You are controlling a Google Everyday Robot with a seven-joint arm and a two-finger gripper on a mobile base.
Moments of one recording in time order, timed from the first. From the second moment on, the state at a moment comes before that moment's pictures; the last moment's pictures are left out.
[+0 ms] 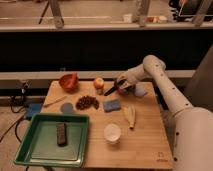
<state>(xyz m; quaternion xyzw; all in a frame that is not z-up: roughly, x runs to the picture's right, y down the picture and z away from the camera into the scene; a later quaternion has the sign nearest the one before) 0.105 -0.039 0.907 -0.11 -0.35 -0.14 0.92</state>
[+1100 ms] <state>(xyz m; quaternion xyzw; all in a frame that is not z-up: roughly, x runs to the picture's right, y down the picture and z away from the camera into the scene) 0.049 -0.060 0.931 -0.09 -0.41 -0.16 0.89</state>
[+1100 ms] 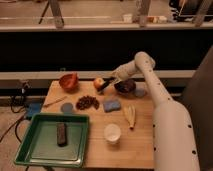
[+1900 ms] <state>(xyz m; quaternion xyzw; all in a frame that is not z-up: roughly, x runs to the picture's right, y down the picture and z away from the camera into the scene) 0.085 -0.027 0.912 -0.12 -0.37 -0.17 0.90</state>
